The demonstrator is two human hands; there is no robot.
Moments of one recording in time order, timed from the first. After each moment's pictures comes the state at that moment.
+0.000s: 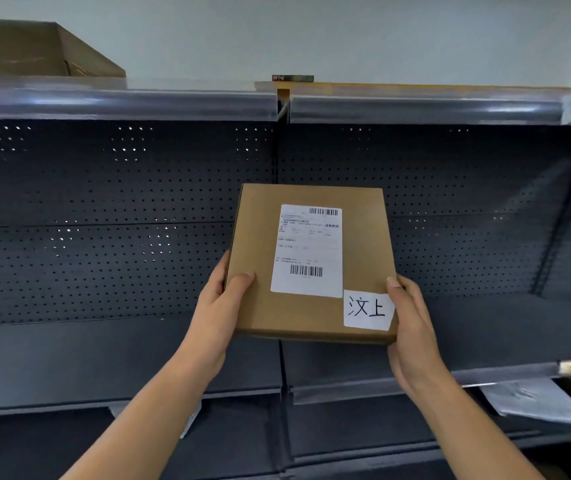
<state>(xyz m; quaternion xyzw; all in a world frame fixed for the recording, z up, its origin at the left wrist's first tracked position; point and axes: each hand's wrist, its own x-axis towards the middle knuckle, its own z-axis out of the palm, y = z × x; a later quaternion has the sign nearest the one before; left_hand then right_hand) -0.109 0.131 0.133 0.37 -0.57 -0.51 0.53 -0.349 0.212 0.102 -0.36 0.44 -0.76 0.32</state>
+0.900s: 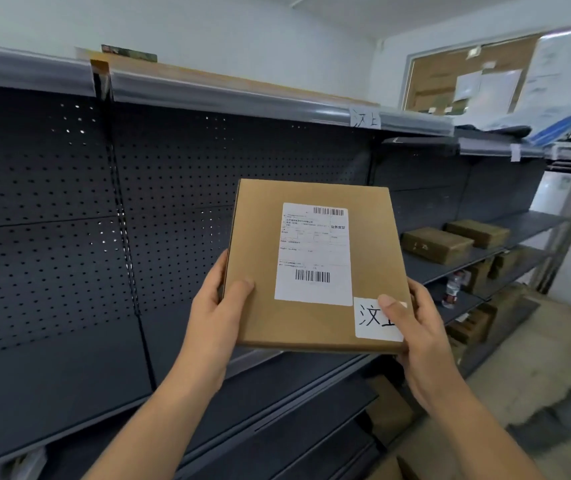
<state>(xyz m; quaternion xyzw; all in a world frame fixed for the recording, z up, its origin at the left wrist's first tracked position) -0.237 0.224 0.127 0.25 -0.60 -0.62 0.44 -0.423 0.405 0.099 -0.31 0.55 -0.76 0.11</state>
